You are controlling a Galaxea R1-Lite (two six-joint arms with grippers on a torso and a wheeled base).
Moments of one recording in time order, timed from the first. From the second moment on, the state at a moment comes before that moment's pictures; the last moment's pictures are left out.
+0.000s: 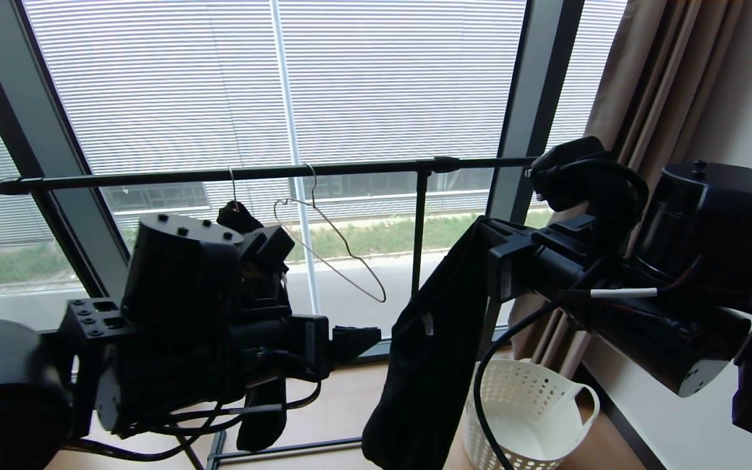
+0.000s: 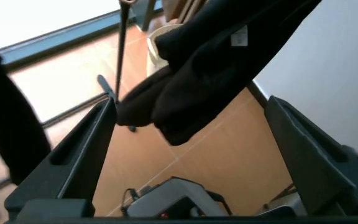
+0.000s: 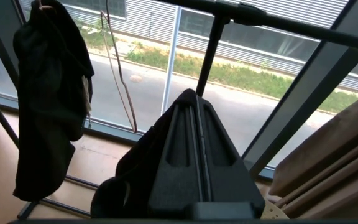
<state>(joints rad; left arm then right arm) -0.70 1.60 -0.81 -0.27 -0.04 -0.42 0.77 1.62 -0.83 -0.69 -0.45 -0.06</state>
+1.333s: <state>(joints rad) -0.78 1.97 -1.03 -0.25 0.01 -0.55 0.87 1.67 -0.88 -0.70 -0.57 -0.06</state>
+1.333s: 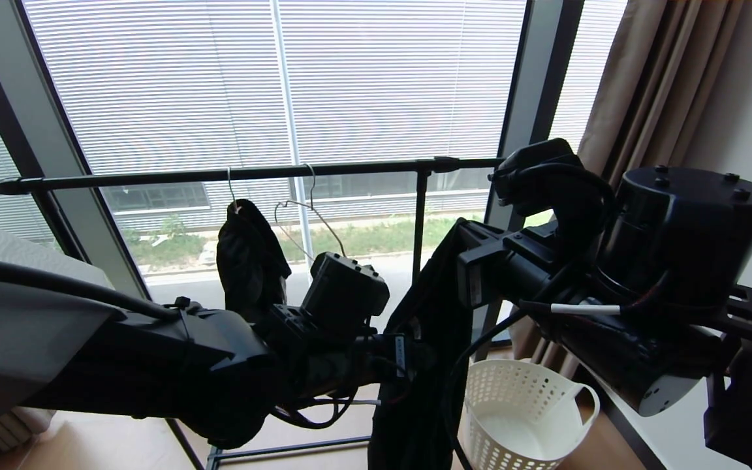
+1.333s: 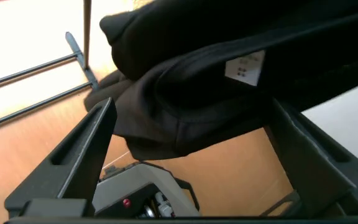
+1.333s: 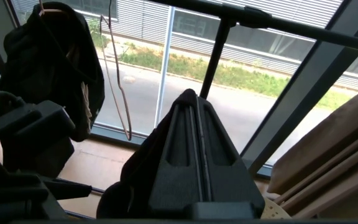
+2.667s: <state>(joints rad) -0.74 1.87 -1.03 -0.26 -0.01 -0.54 0.87 1.67 -0.87 -0.73 -0.57 -0.06</state>
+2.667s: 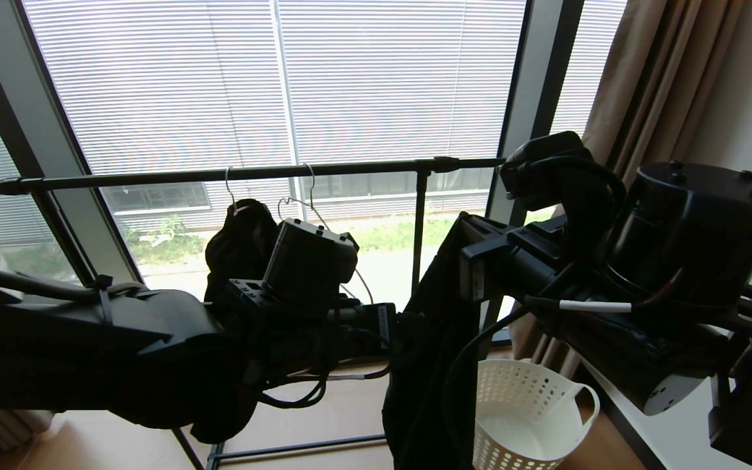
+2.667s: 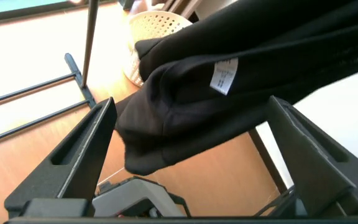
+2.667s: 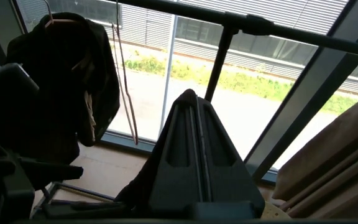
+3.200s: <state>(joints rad) -0.69 2.02 -1.11 -0.25 0.06 -0.55 0.87 1.66 -0.87 -0.75 -0.57 -0.06</state>
